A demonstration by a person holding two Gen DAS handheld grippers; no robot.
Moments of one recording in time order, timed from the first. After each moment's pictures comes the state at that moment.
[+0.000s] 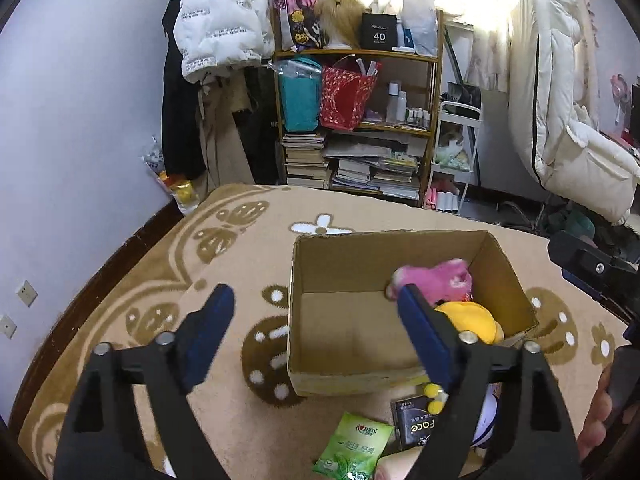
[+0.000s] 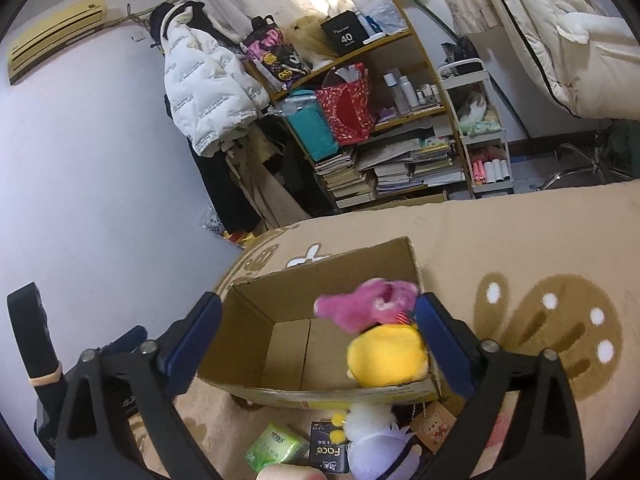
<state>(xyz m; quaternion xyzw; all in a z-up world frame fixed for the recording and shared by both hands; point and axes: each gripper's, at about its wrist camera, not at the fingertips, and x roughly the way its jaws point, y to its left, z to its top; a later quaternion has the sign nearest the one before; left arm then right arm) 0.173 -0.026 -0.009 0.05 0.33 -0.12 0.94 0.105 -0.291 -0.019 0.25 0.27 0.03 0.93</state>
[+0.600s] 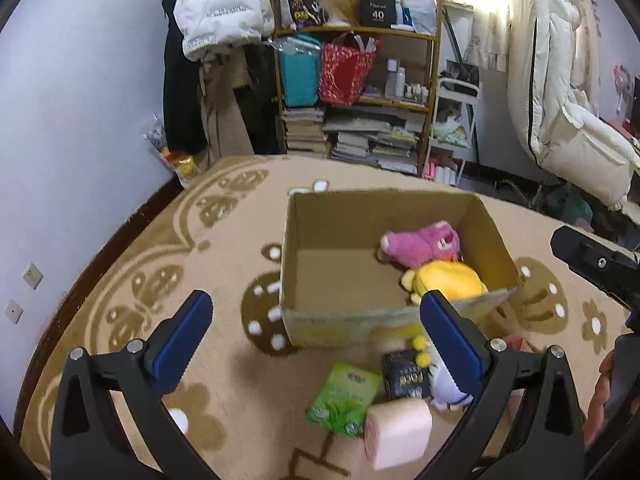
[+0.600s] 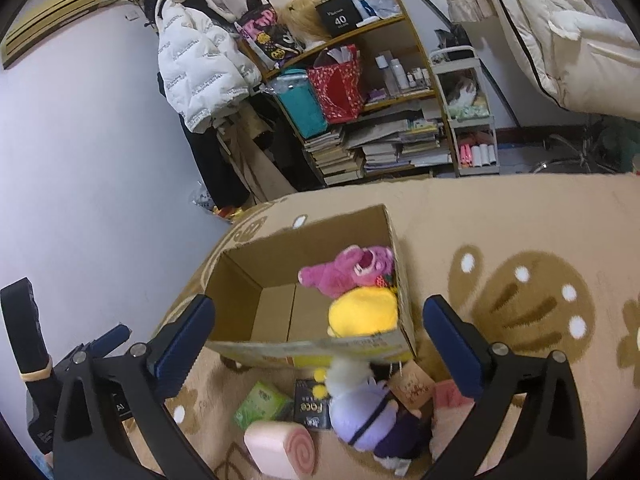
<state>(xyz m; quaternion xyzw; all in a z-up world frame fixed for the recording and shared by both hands) 0.138 -0.023 -0.004 0.06 0.36 -0.12 0.92 0.074 -0.298 -0.018 0.24 0.32 0.02 0.92</state>
